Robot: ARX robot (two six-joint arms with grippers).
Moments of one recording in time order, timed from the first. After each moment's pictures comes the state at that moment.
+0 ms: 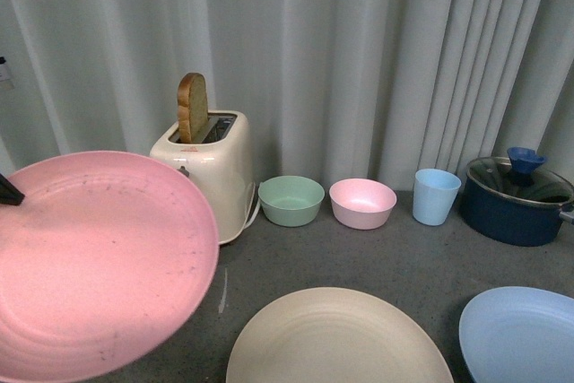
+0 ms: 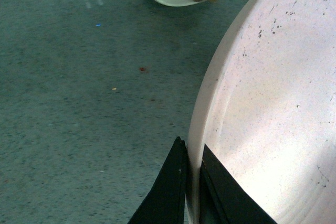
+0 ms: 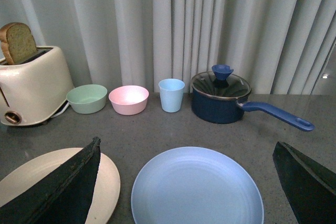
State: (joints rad) left arm 0.24 1.92 1.46 -0.60 0.49 0.53; right arm 0.00 0.00 0.01 0.00 0.00 0.00
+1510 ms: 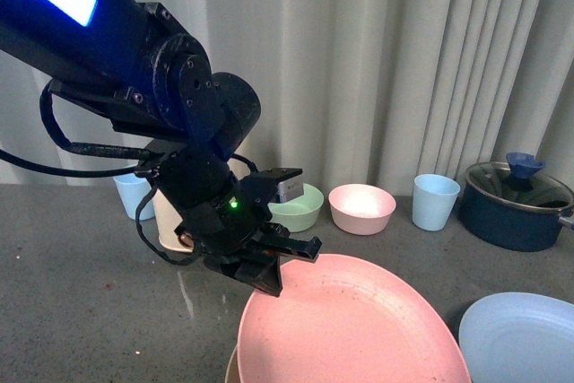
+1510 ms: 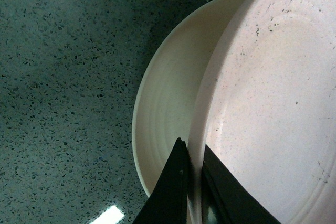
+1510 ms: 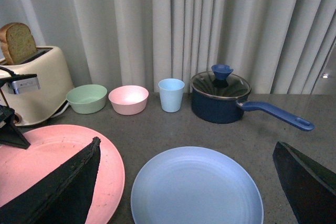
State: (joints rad) left arm -0.35 2.27 1.70 -0.58 0.31 0.18; right arm 0.00 0.00 0.01 0.00 0.00 0.00
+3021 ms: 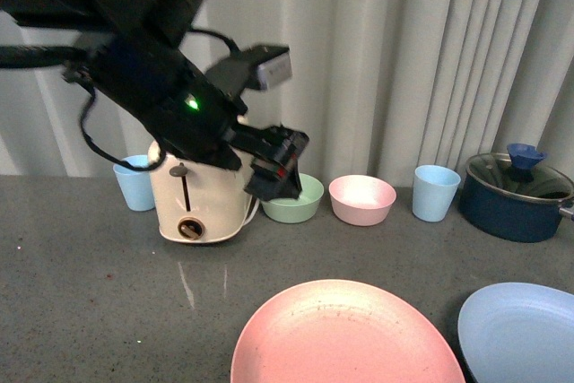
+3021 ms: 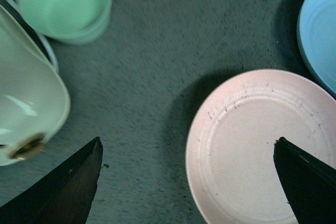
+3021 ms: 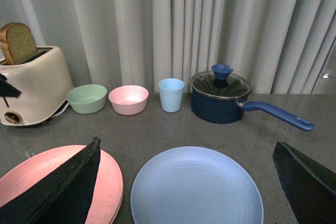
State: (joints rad) left arm -0.30 2.00 1.53 -0.33 0.29 0.34; right arm 0.00 0.00 0.01 0.00 0.00 0.00
